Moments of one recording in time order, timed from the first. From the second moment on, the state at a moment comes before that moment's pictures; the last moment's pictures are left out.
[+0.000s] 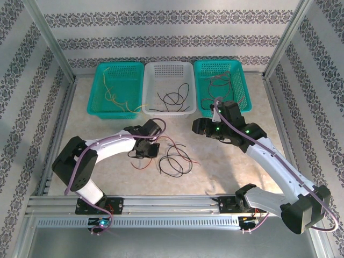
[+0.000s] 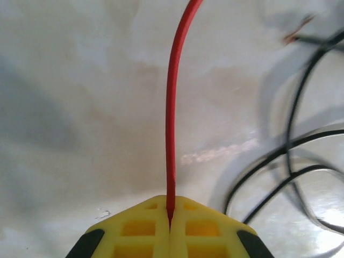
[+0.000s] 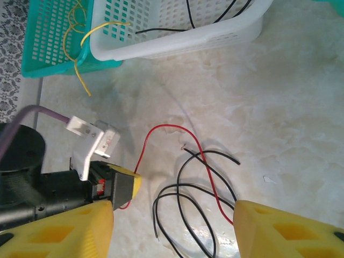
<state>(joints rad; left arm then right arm) -0.65 1.59 0.94 -0.63 0.10 -0.56 0.46 1.10 1.00 -0.67 -0.28 0.65</state>
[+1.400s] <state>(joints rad) -0.65 1.37 1.91 -1.00 0.51 -0.28 0.51 1.20 1.33 -0.69 -0.32 0.50</state>
